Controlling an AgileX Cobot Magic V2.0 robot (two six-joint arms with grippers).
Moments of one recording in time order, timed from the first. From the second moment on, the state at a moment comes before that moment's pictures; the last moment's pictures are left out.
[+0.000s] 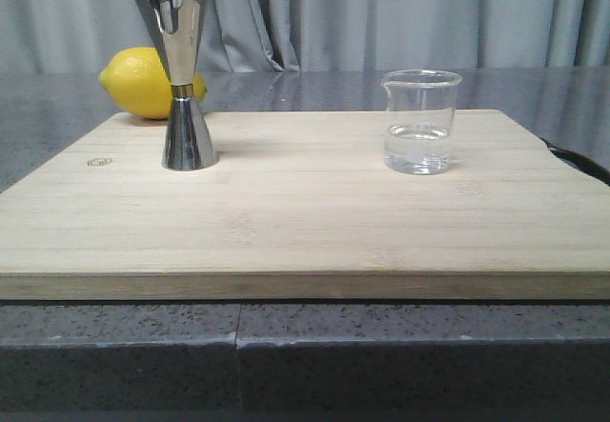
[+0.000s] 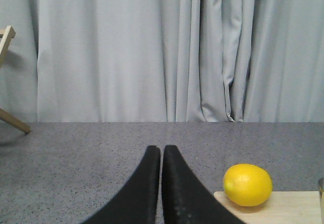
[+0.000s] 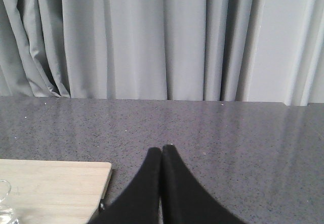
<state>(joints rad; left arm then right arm) -0.09 0.36 -0.55 -0.04 0.22 0.02 -0.04 0.24 -0.46 0.02 0.26 -0.07</state>
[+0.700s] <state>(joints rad) -0.09 0.36 -0.55 -0.04 0.22 0.02 -0.04 0.24 -0.46 0.02 0.27 -0.07</state>
